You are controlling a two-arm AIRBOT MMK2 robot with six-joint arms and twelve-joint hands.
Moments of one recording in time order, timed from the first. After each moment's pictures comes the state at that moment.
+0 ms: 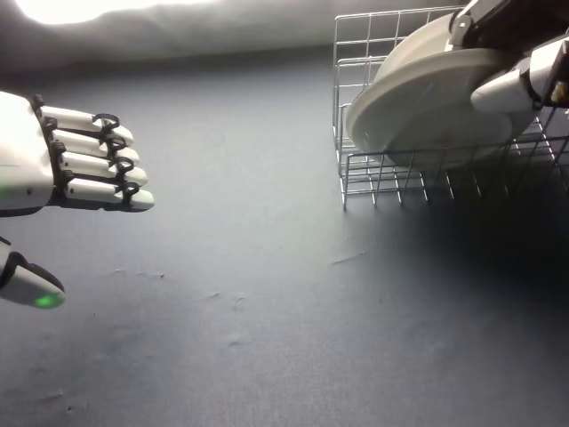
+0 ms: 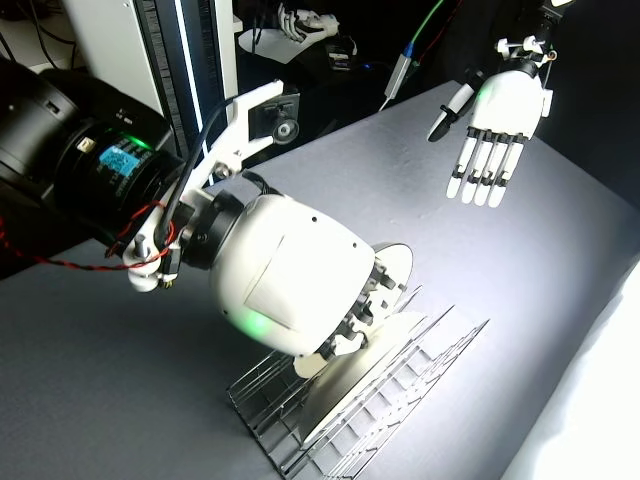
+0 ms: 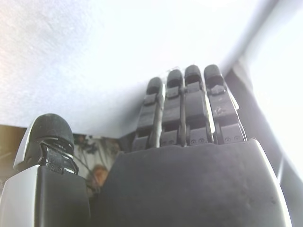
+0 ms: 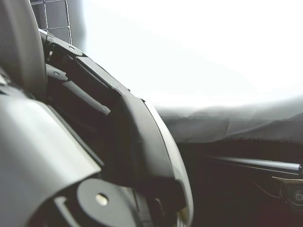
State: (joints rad) left arm 0.43 -0.75 1.26 1.58 -0.70 -0.02; right arm -0.22 -0.87 1.06 0.28 0.14 -0.47
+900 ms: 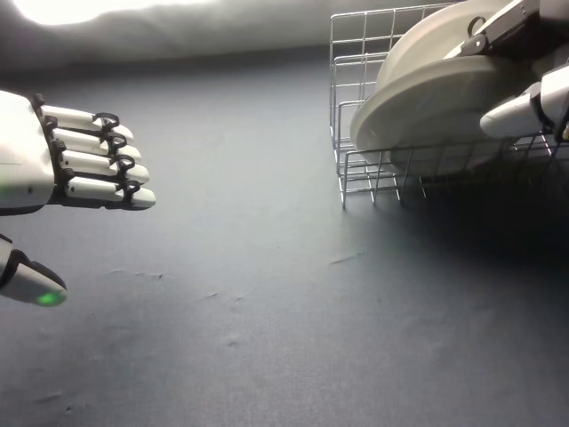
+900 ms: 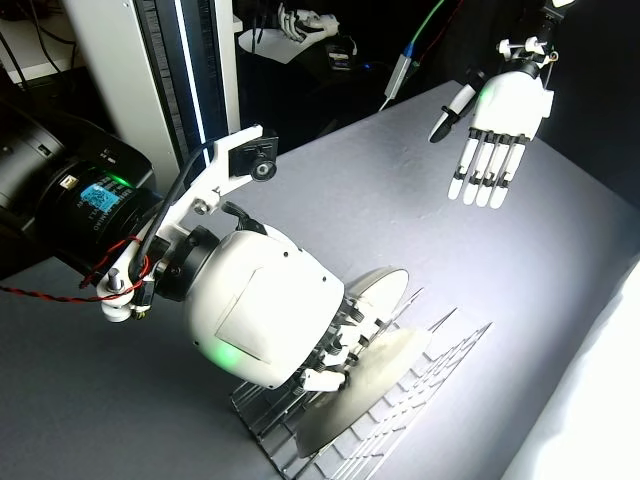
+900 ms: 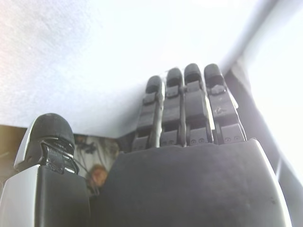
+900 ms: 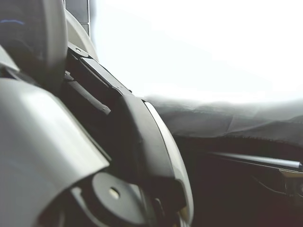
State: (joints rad) left arm 0.43 -0.76 1.26 1.58 -0.70 -0.03; right arm -0.29 -0.87 1.07 0.23 0.23 -0.47
